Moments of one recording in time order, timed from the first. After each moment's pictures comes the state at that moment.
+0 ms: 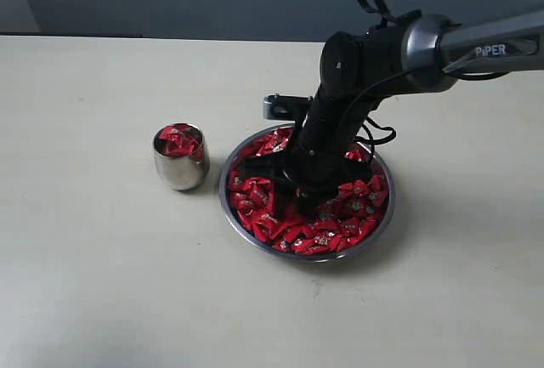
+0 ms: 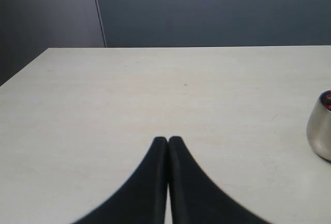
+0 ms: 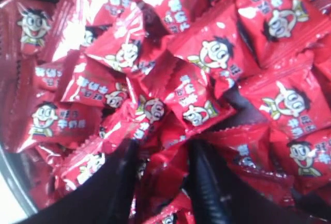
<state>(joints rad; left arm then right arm) 0.22 0.00 0.00 0.04 0.29 -0.02 0.71 2.07 -1.32 0.37 0.82 0.10</state>
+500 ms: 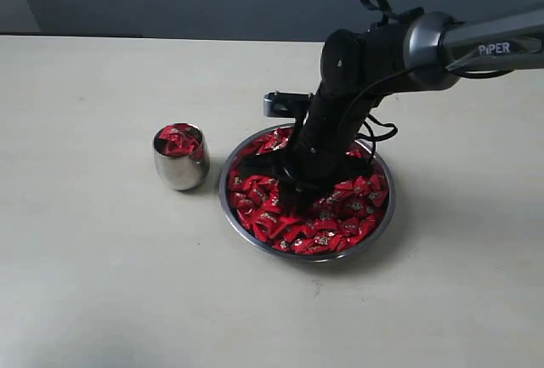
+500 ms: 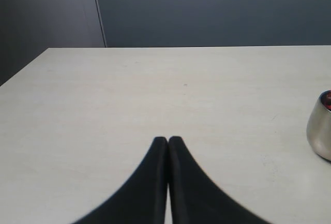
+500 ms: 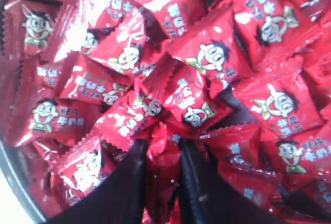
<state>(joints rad) 0.22 0.00 0.00 0.04 0.29 -0.02 0.71 2.06 -1.32 0.35 0.82 0.10</state>
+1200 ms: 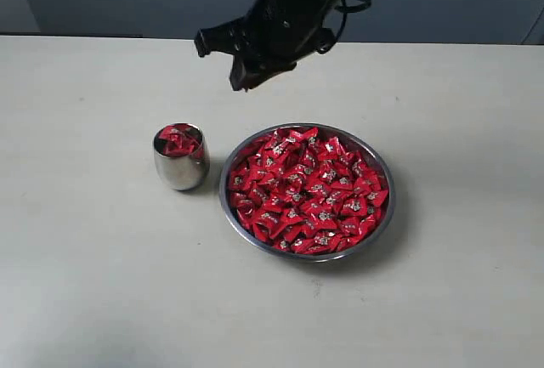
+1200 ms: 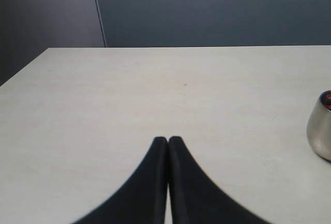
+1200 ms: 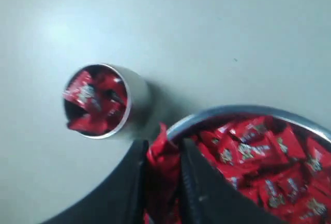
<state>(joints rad) 0.22 0.00 0.00 0.04 0.29 -0.02 0.71 2.03 -1.76 0.34 0.93 -0.06</state>
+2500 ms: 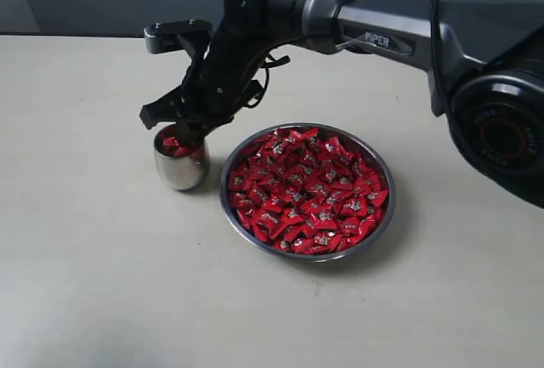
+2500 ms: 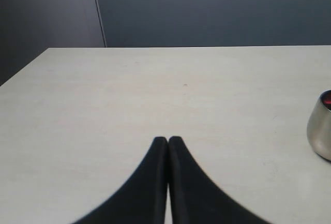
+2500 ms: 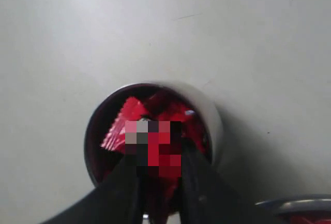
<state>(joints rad) 0.22 0.00 0.00 0.04 0.29 -0.02 0.82 2.31 -1.94 0.40 0.91 -0.21</state>
